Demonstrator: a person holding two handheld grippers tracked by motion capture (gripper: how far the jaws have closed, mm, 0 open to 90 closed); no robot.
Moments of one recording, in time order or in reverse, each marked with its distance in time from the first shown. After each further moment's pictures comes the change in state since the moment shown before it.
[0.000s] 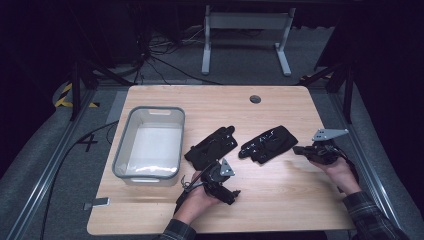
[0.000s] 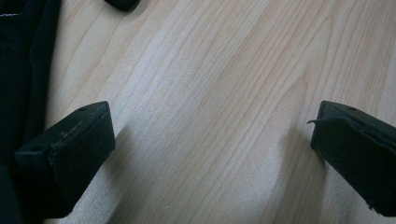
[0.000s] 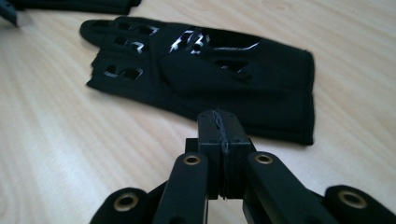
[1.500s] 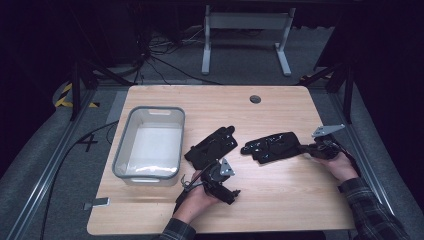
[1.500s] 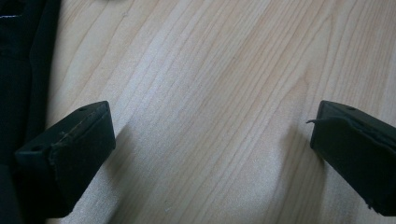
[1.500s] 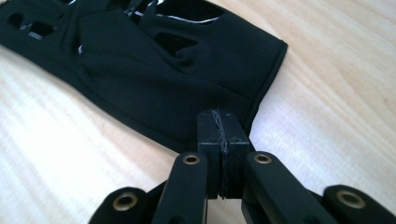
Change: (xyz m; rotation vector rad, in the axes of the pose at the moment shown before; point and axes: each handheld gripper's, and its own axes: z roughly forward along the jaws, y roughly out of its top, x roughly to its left) left arm 0.001 0.000 0.000 0.000 -0.005 0.002; right arm -0.032 -0.015 0.012 0.137 -0.046 0.006
